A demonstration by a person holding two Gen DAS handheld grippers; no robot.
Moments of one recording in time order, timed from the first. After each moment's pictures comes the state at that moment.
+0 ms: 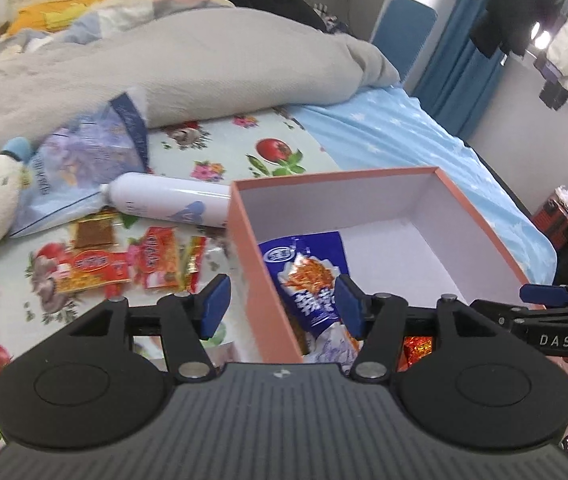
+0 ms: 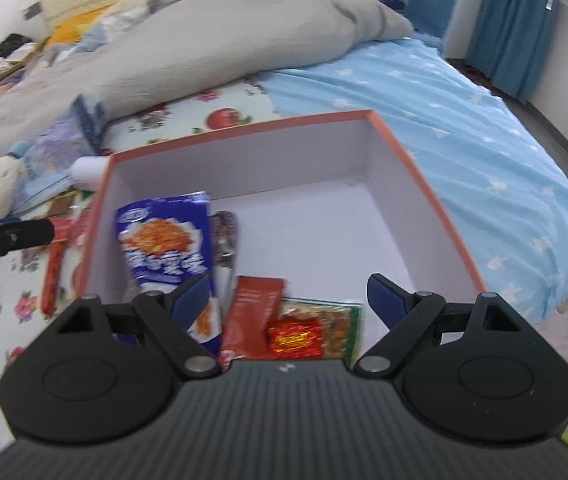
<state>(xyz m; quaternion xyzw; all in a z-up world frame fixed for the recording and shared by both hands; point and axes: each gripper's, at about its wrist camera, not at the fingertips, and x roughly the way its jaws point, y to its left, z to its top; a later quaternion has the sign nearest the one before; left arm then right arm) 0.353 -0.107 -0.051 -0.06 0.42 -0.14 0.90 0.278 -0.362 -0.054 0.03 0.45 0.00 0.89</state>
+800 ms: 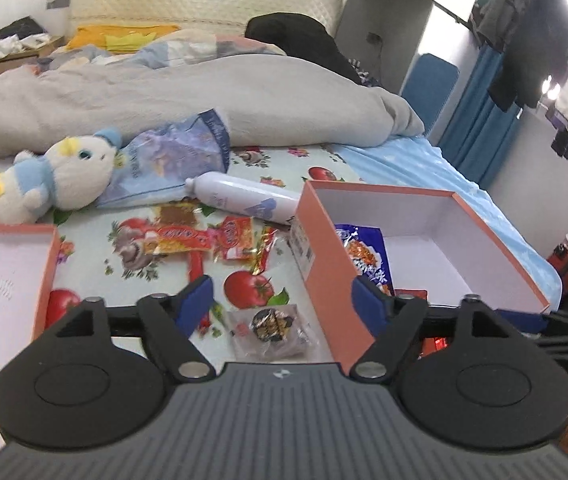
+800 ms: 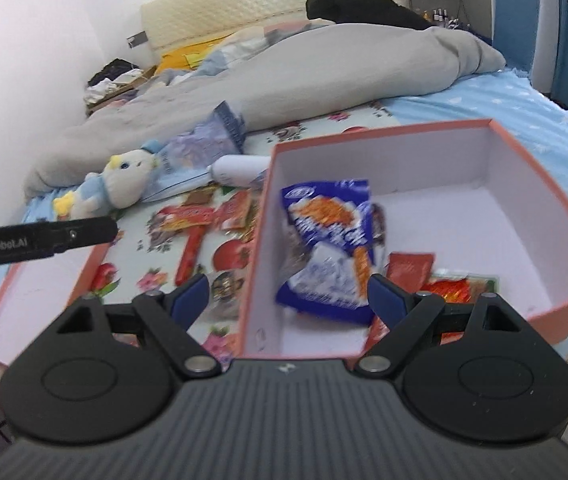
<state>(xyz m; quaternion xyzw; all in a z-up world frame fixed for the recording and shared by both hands) 0.224 -0.020 -0.047 -0.09 0.35 -0.08 0.93 0.189 -0.283 -0.058 0.07 0.38 0.13 0.91</state>
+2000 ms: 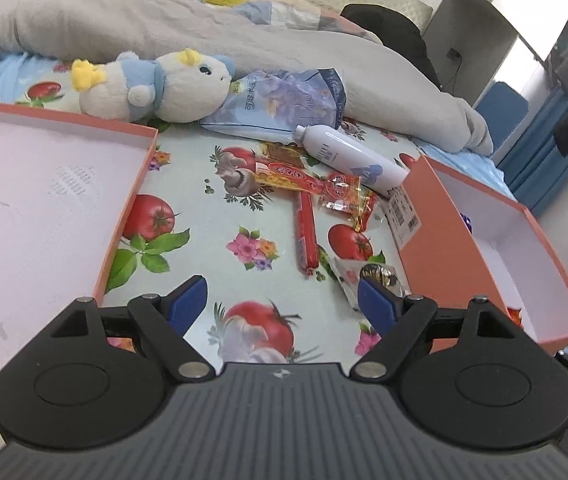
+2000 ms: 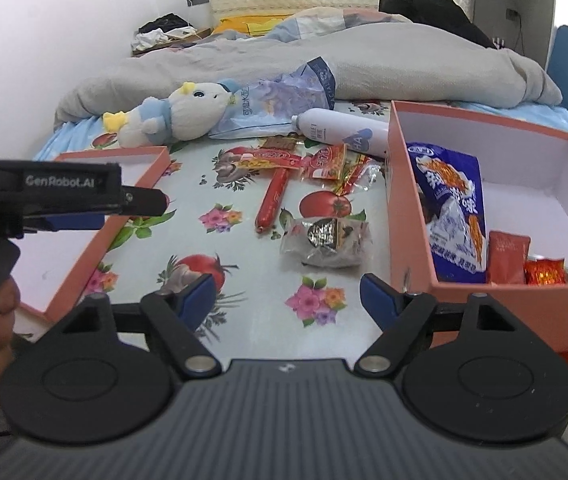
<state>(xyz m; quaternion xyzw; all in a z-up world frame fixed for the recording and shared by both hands) 0.197 0.076 -0.123 -0.19 0.38 0.00 0.91 0.153 -0.163 -0.105 -0.03 0.36 0.17 0.91</state>
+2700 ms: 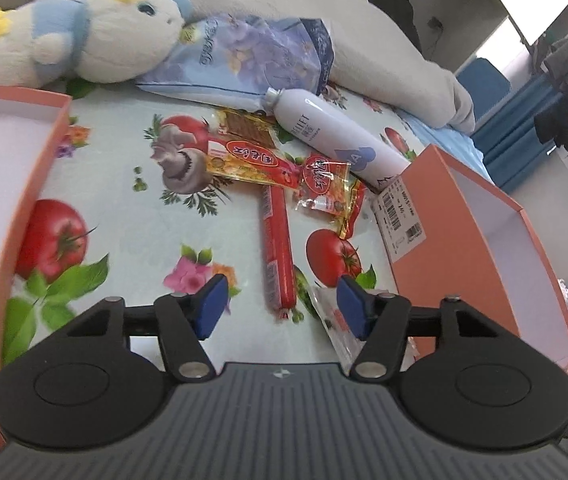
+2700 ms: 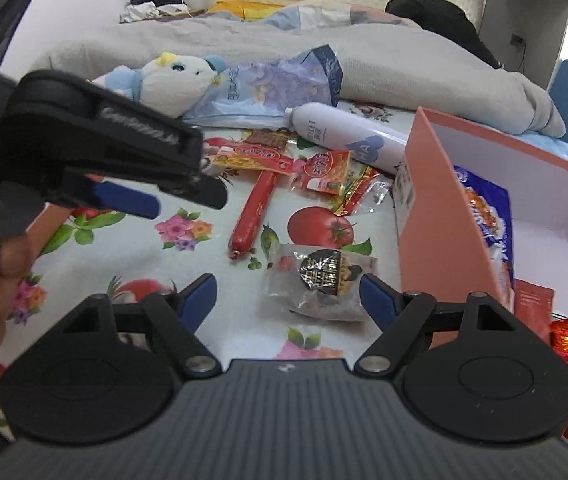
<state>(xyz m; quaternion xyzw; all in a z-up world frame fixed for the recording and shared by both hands) 0.319 0.079 -0.178 -0.22 0.43 -0.08 0.87 0.225 -0.118 -0.153 -0.09 0.36 0.14 0.92</state>
